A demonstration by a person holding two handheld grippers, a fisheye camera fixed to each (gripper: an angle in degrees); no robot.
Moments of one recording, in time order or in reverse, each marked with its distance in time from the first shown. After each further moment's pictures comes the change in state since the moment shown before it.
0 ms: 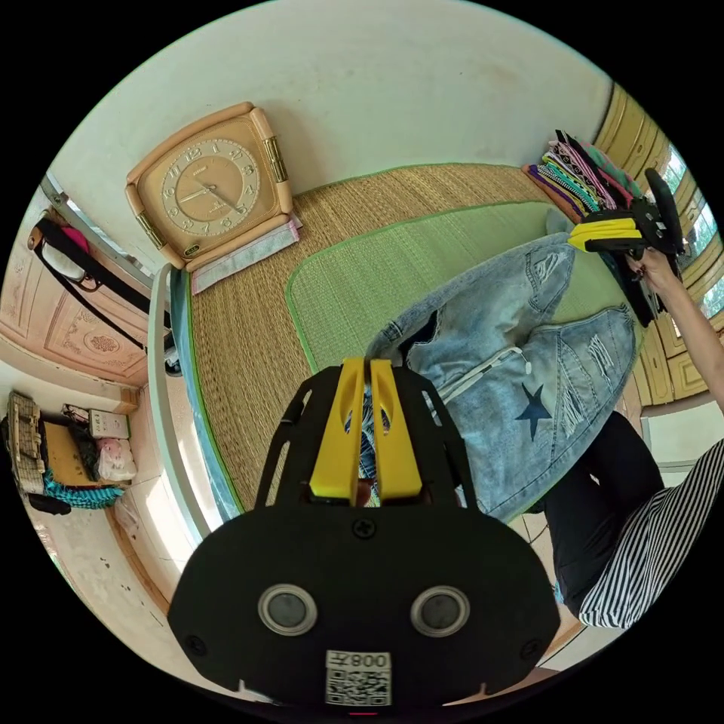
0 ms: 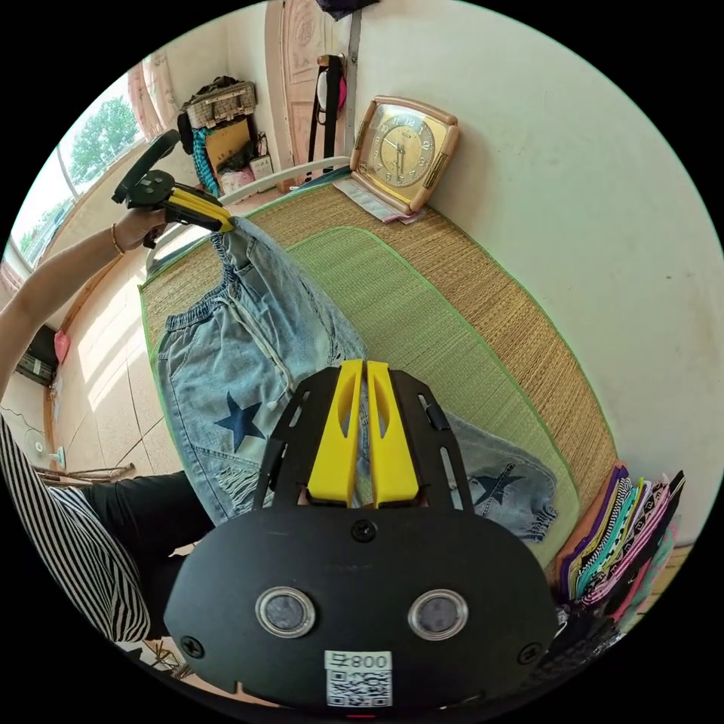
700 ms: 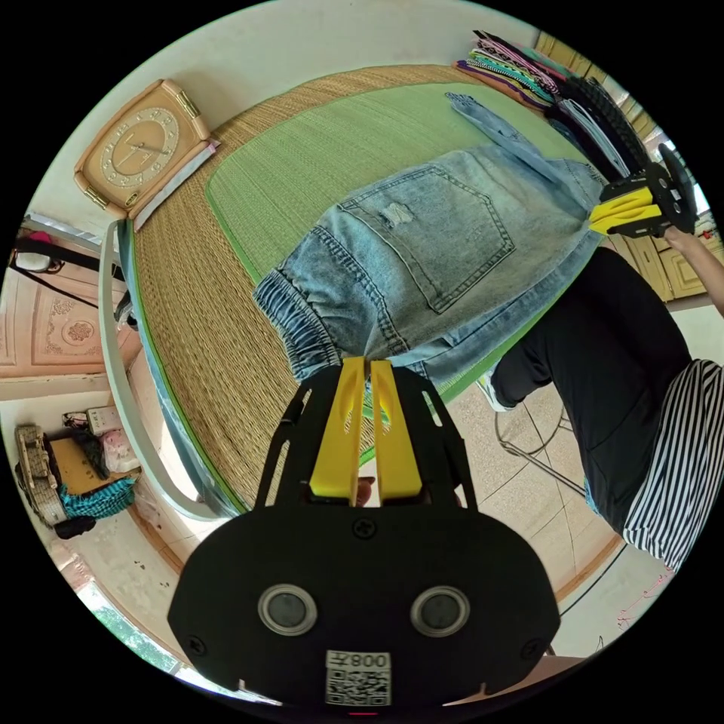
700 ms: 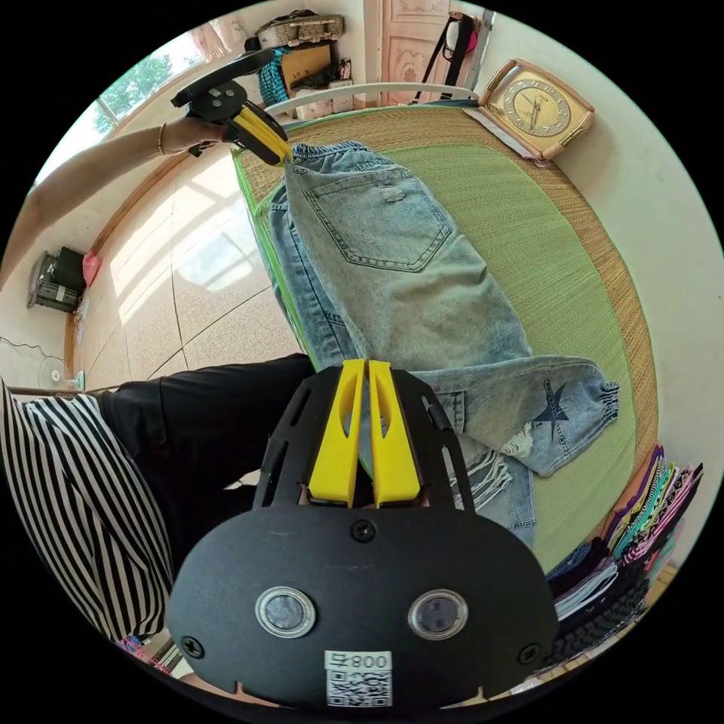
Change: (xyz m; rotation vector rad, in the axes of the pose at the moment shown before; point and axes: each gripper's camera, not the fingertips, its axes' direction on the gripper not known) left arm 0.096 0.178 0.074 -0.238 0.020 0.185; right arm -0.171 0.115 0.064 -0.237 -0.104 -0.155
